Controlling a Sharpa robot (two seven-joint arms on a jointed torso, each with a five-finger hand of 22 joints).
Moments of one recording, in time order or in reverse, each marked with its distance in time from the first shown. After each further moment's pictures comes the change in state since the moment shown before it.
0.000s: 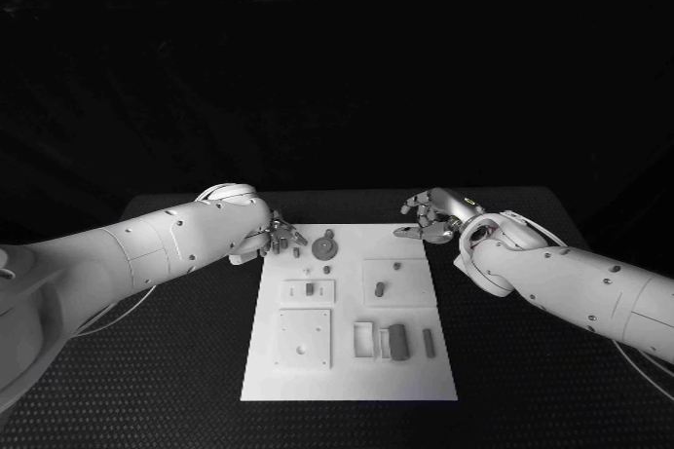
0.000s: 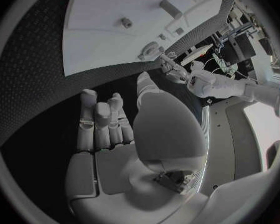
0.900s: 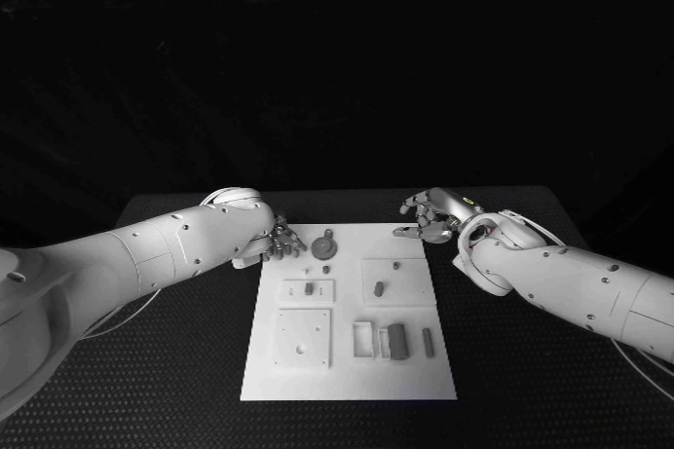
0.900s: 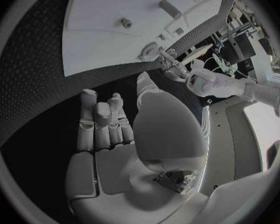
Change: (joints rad) left arm -0.014 0.017 0.000 -0.011 -0.006 0.026 0.016; left_hand 0.094 0.115 -0.086 -0.040 0.004 0.018 -0.010 0.009 -0.009 -0.003 -0.004 0.012 -0.005 0.000 0.000 0.015 -0.015 0.000 -0.003 0.004 0.000 0.006; right arm 0.000 0.002 0.000 -0.001 0.000 0.003 -0.001; right_hand 0.000 0.000 0.005 0.000 0.000 -0.002 -0.002 0.000 0.001 0.000 0.000 0.004 -0.001 0.000 0.000 0.000 -0.001 0.000 0.000 0.001 0.000 0.000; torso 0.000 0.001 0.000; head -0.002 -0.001
